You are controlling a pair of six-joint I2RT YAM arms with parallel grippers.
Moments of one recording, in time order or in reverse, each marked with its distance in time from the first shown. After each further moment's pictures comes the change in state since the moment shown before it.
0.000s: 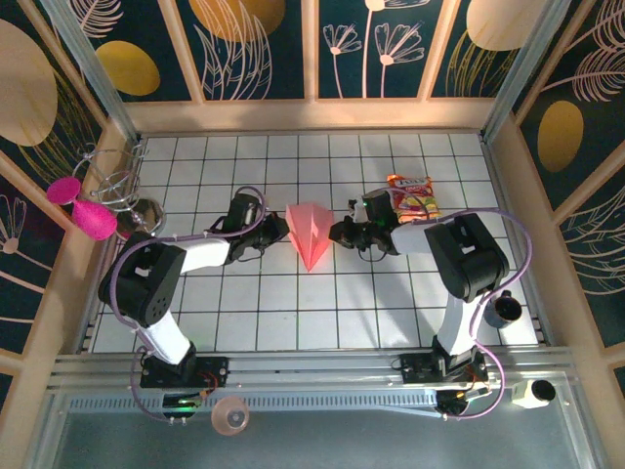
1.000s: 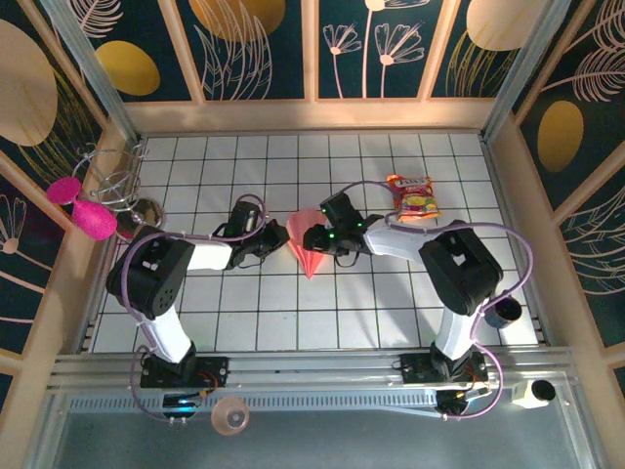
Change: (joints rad) left arm 0.000 0.064 -0.037 0.072 0.037 -0.050; right arm 0.270 -0.039 0.212 -0.428 0.394 -0.043
